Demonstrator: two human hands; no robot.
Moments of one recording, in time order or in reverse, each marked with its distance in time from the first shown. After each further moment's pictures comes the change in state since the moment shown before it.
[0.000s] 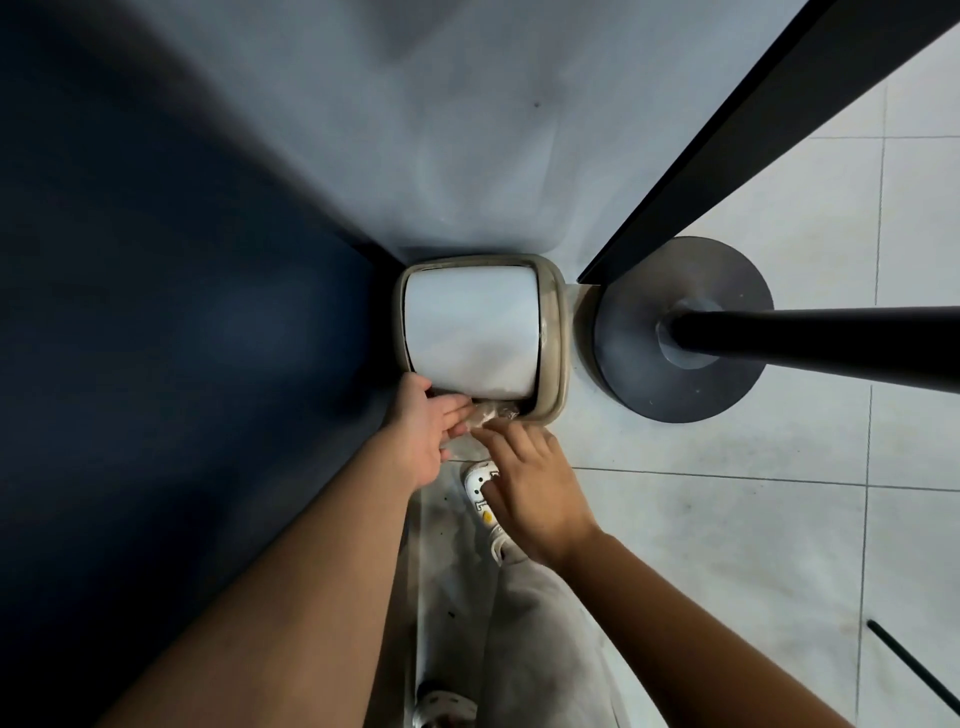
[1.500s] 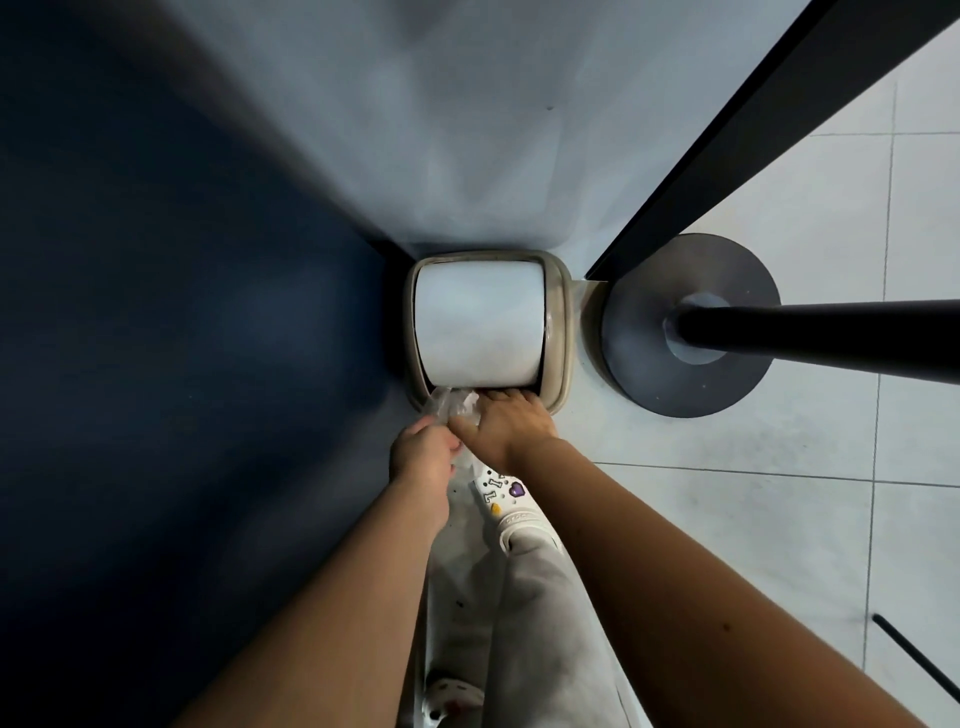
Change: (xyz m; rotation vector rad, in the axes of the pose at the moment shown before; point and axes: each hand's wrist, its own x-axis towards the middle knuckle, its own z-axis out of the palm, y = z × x) left_hand -0.016 -0.036 -0.010 -0.082 0.335 0.079; right_hand 0.073 -0.016 -0.009 0.001 -0.395 0.253
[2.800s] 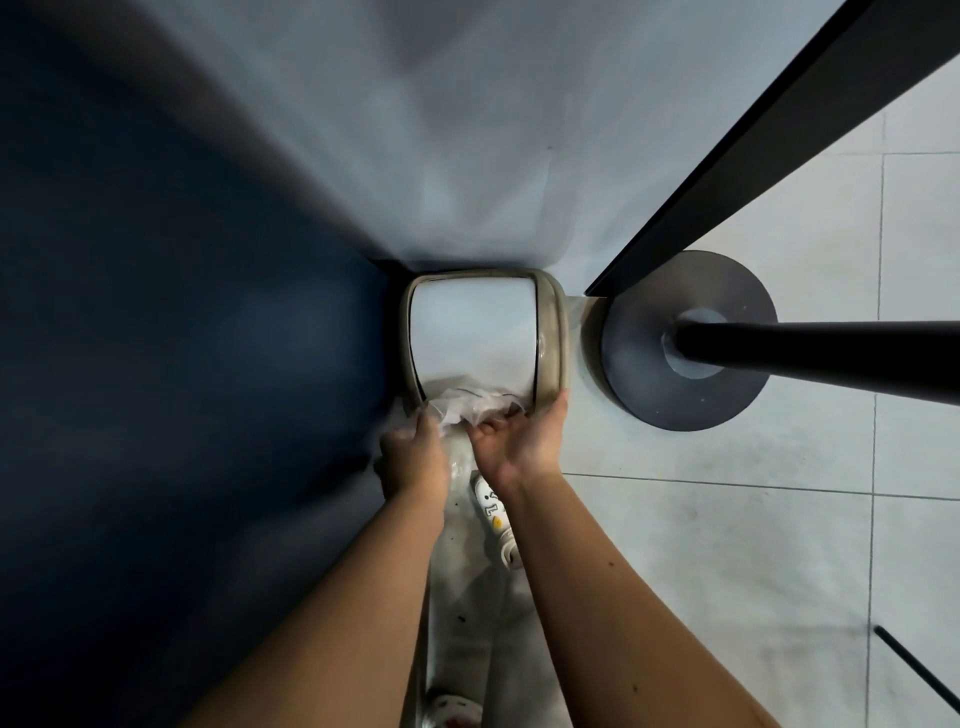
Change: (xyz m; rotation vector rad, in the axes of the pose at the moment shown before) left_hand -0.004 0.008 -0.002 0.218 0.250 0.175; right_hand -0.004 -0.019 -0.002 2.672 0.178 0.457
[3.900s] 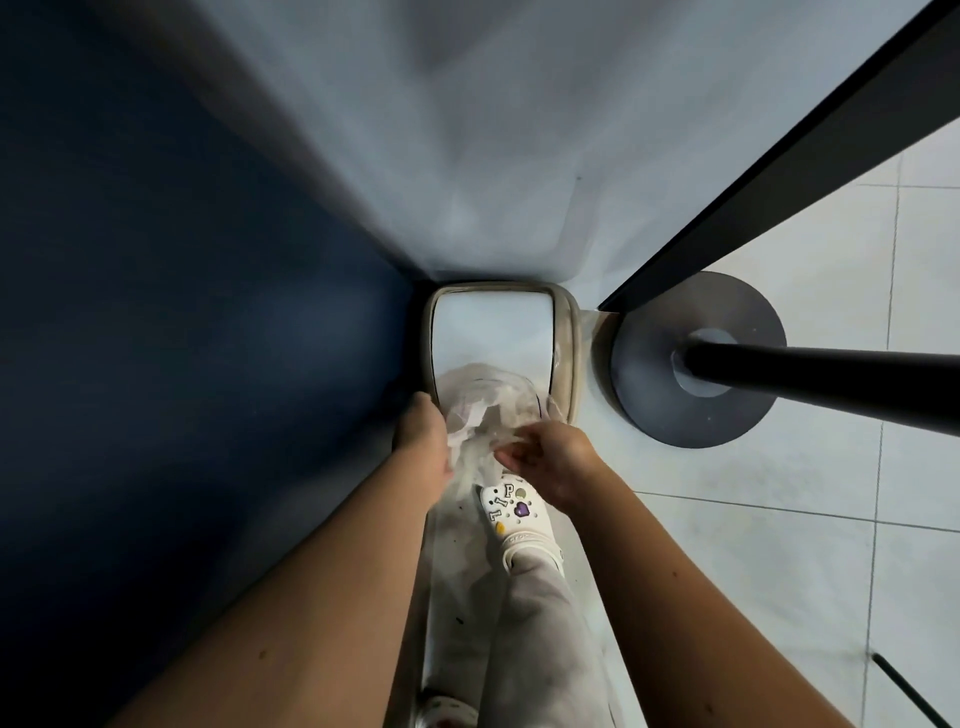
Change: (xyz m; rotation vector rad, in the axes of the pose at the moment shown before) left_hand 0.012 0.029 -0.003 -0.154 -0.170 -0.175; right_hand -0.023 -0.038 -0.004 -0.891 0.168 0.020
